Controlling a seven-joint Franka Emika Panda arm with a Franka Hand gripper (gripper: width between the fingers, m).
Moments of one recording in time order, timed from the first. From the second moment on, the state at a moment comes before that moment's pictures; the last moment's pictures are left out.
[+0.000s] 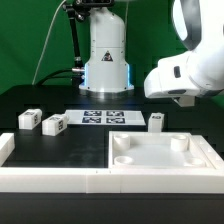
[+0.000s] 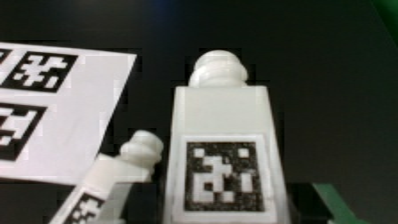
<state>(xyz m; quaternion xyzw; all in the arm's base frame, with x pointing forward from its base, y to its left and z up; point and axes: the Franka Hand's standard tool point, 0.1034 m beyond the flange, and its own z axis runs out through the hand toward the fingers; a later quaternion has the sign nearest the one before) 0.396 0.161 0.069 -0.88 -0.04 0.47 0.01</state>
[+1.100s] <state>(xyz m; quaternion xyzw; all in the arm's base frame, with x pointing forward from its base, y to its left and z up) 0.451 0.149 0.092 -0.99 -0.04 0.10 0.04</state>
